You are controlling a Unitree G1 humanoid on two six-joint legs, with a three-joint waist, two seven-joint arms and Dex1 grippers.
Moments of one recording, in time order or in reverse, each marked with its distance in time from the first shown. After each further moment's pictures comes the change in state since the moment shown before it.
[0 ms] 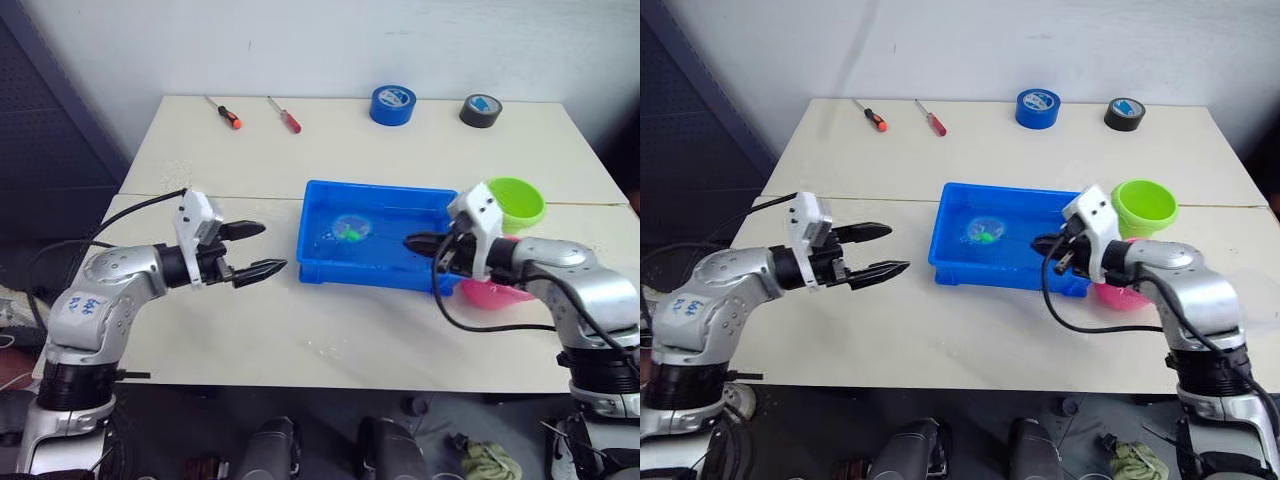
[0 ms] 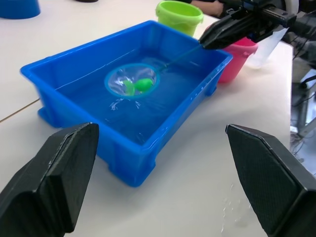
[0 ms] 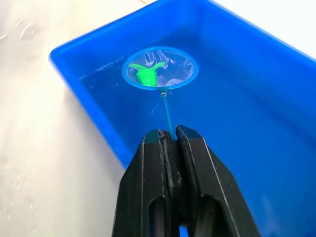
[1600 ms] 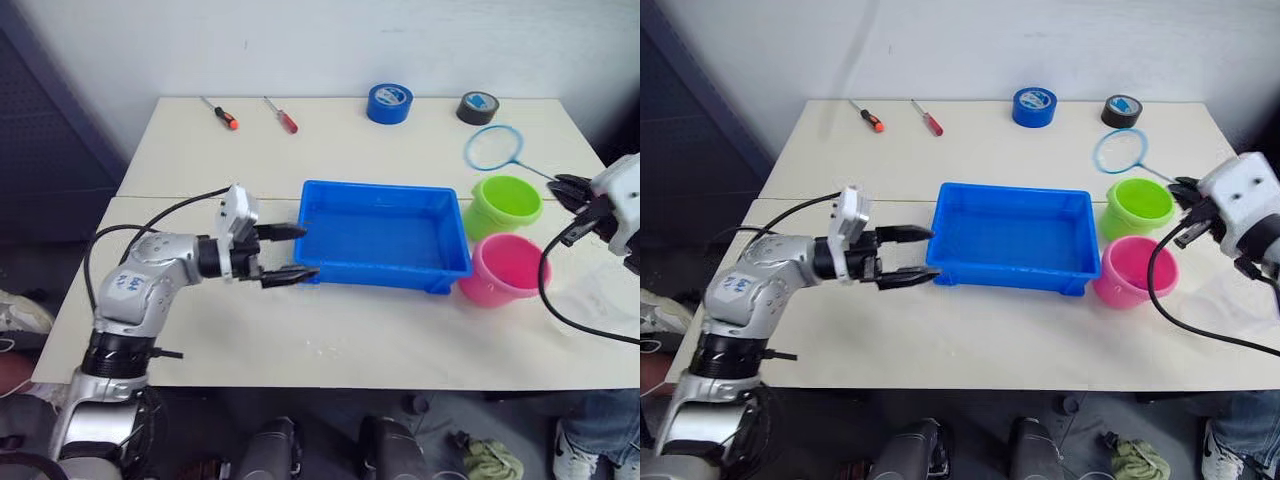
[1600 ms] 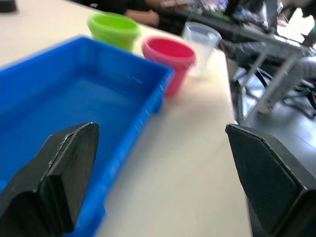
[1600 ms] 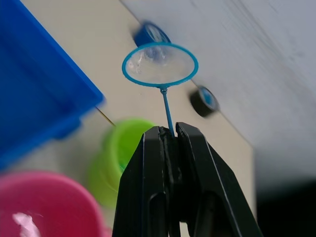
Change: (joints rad) left arm -0.078 -0.004 -0.127 0.101 0.008 -0.059 -0.230; right arm 0.269 -0.329 -0.293 0.027 0.101 -0.496 -0.047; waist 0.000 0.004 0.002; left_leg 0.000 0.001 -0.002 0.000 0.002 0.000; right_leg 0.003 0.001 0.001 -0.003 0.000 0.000
